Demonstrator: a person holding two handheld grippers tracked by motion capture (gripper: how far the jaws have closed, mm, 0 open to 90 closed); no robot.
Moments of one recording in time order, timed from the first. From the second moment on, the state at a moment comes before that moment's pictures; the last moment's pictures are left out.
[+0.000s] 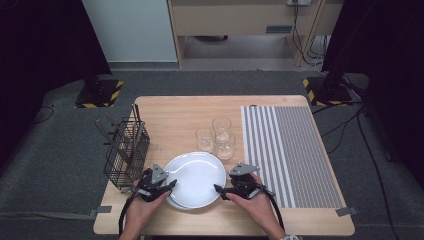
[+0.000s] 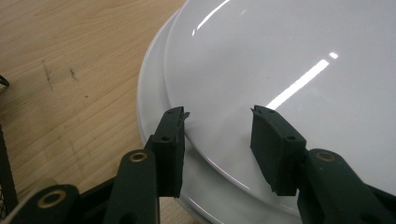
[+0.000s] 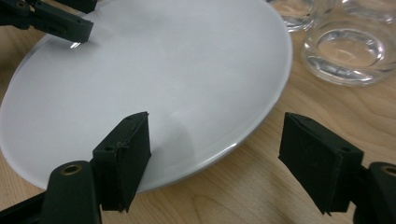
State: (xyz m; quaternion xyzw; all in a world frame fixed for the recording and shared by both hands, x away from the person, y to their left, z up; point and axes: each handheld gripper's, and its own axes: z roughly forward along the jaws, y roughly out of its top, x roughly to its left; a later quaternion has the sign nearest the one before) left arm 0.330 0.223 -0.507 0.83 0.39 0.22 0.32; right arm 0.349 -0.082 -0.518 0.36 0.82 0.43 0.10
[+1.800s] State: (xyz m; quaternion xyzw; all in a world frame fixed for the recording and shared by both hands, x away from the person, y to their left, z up) left arm 0.327 0.222 -0.511 0.83 0.39 0.20 0.33; right arm 0.374 -0.072 -0.475 0.39 0.80 0.45 0.05
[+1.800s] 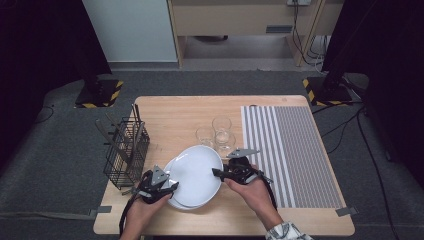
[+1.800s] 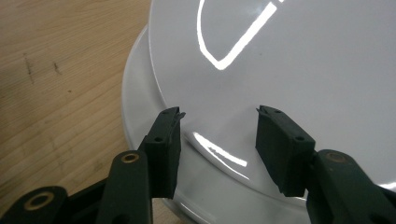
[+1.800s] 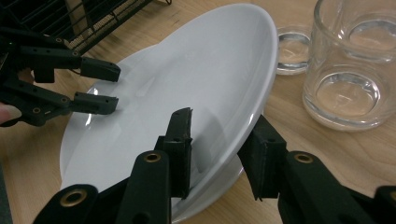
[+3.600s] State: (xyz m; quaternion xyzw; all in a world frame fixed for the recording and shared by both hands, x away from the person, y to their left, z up) left arm 0.330 0.226 -0.510 0.82 0.41 0.21 0.33; right arm 0.379 -0.046 -0.438 0.39 0.77 0.50 0.04
